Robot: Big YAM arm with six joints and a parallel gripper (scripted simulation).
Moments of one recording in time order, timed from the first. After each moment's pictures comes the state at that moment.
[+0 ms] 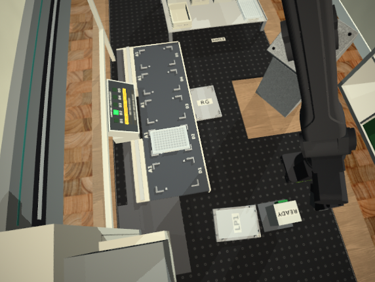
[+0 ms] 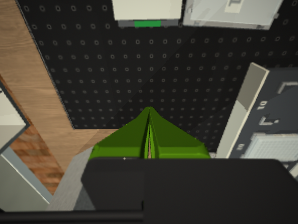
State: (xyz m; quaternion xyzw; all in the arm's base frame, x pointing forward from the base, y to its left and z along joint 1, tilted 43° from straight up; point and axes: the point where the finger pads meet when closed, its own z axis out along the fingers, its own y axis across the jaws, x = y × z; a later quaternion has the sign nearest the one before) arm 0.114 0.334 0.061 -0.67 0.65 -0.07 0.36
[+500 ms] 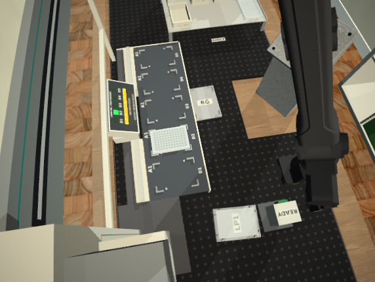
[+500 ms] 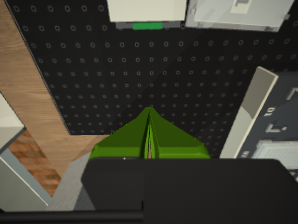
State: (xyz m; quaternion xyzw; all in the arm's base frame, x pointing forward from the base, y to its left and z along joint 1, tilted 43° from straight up) arm 0.126 0.342 0.046 -0.67 0.65 -0.07 0.36
